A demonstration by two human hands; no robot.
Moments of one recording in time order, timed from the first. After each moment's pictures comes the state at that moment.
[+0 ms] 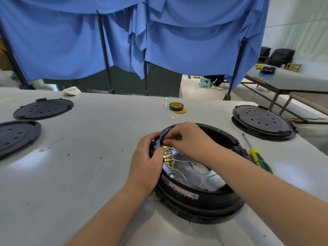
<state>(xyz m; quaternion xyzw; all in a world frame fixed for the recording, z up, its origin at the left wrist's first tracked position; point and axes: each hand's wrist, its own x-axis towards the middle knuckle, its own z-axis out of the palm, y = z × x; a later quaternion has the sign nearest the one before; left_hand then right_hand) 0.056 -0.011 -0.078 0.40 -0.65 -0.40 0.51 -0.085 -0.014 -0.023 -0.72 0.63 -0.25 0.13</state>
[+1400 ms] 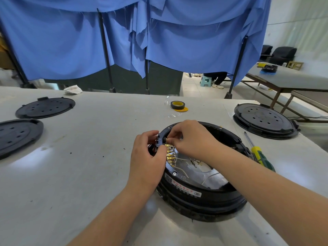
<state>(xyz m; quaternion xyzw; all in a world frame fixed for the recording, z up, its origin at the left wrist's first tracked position) 0.058 -0.013 -0.082 0.43 -0.63 -0.36 0.54 -0.079 -0.012 -0.023 -0.72 0.66 -0.22 0.06</state>
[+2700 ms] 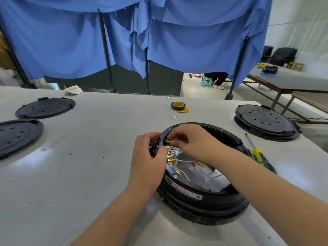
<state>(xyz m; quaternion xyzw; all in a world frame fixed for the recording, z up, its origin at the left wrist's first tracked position) 0.057 -0.014 -0.083 0.40 -0.64 -0.36 0.55 -0.091 -0.012 -0.028 -0.73 0.62 -0.25 0.13</state>
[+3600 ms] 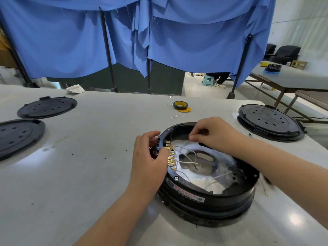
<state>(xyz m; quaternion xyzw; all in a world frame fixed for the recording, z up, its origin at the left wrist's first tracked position) 0.061 -0.018 -0.086 0.41 -0.62 -0.37 0.56 -0.137 -0.017 -0.015 -0.74 0.63 -0.23 0.09</state>
